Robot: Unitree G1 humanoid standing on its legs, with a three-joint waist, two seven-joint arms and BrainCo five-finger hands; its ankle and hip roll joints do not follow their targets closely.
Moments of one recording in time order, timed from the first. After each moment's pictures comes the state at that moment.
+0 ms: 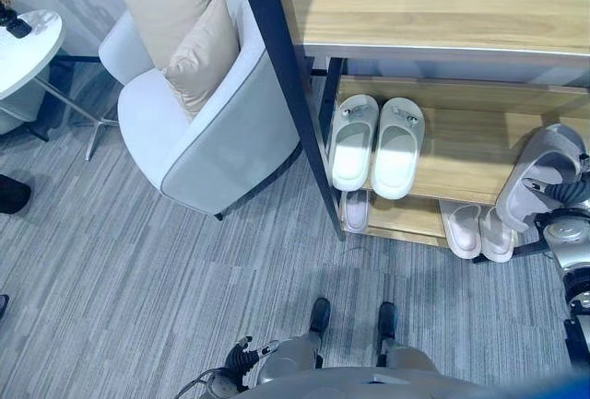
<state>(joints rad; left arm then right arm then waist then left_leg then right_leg) 0.05 0.18 -0.31 1.26 0.05 -0.18 0.16 -0.43 -0.69 -0.04 0.94 -0.12 -0.03 -0.47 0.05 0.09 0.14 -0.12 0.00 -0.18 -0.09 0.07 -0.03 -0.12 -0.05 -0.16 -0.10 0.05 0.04</state>
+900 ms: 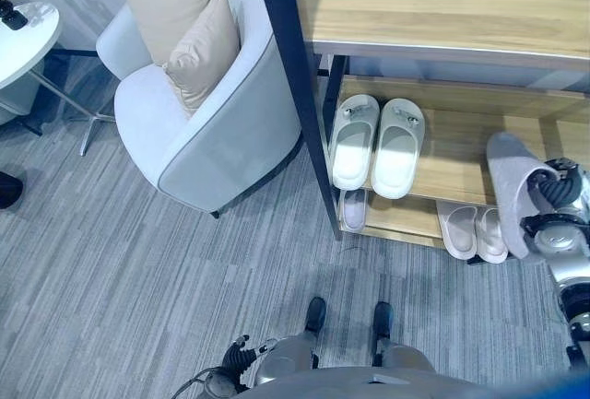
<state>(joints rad) 0.06 0.19 -0.27 1.26 0.06 -0.18 0.16 -0.20 -0.58 -0.08 0.55 -0.14 -0.08 -0.50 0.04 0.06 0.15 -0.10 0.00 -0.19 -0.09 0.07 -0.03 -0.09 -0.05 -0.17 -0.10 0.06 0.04</state>
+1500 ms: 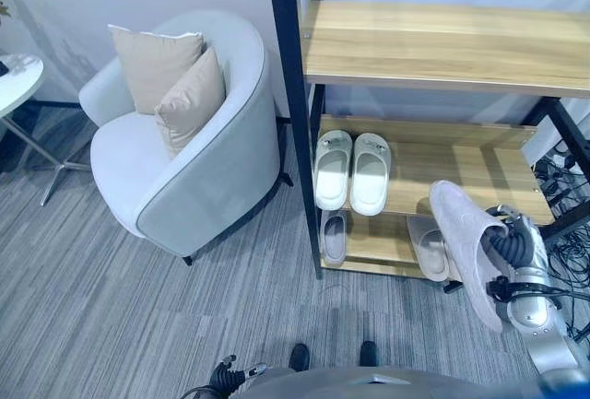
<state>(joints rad) 0.11 0.20 -0.23 1.27 0.11 -0.18 0.16 0.22 -0.46 -0.07 0.22 -0.33 -0.19 -0.37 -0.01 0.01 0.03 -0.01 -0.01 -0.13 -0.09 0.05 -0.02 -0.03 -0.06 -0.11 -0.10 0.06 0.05</state>
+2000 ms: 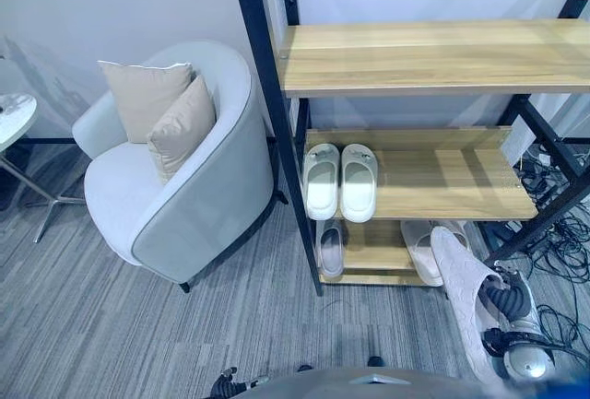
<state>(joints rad) 0.11 0.18 -0.18 1.28 0.05 -0.19 0.16 0.33 -0.33 -0.09 0.27 -0.16 -0.19 -0.31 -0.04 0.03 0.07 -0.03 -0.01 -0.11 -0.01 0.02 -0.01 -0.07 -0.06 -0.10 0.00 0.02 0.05</state>
